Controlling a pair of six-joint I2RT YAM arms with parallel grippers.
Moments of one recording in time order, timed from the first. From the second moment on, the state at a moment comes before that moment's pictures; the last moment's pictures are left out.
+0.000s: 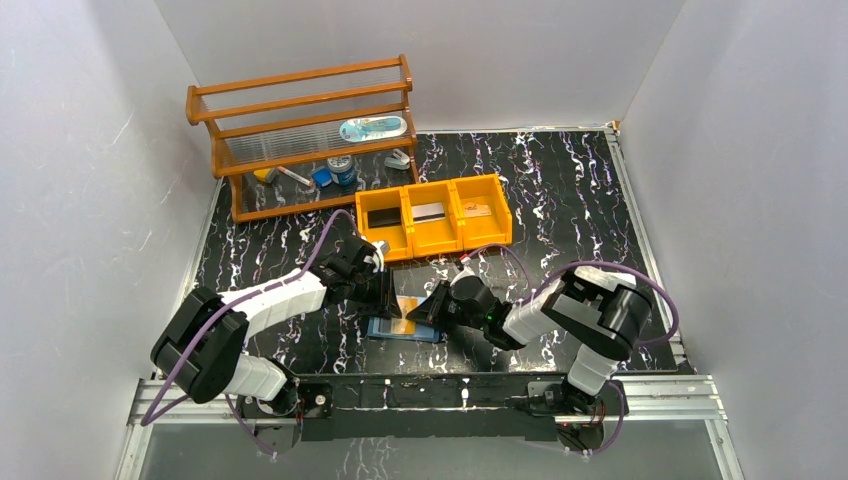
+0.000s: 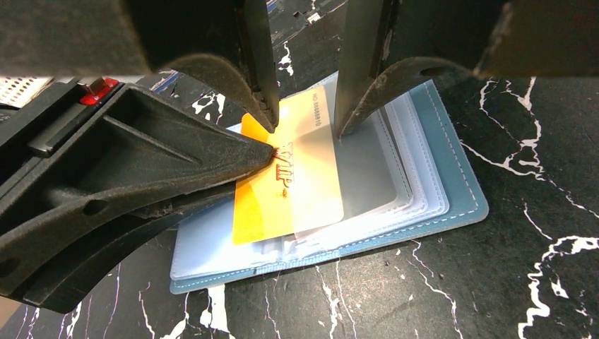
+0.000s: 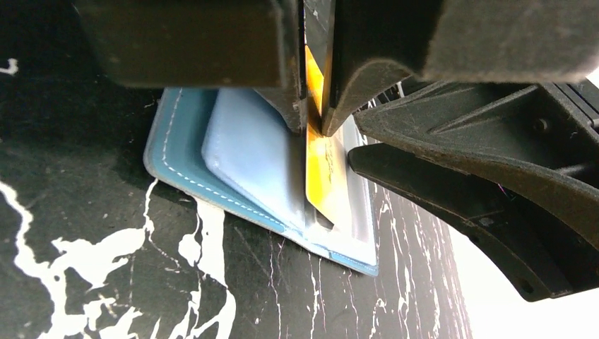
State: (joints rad) left arm -0.64 1.38 0.65 -0.31 0.30 -0.61; right arm 1.00 1.69 0.41 0.77 -0.07 1.28
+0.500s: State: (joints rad) left arm -0.64 1.32 0.64 -0.38 0.23 -0.60; right arm 0.99 1.40 0.38 0.47 0.06 1.20
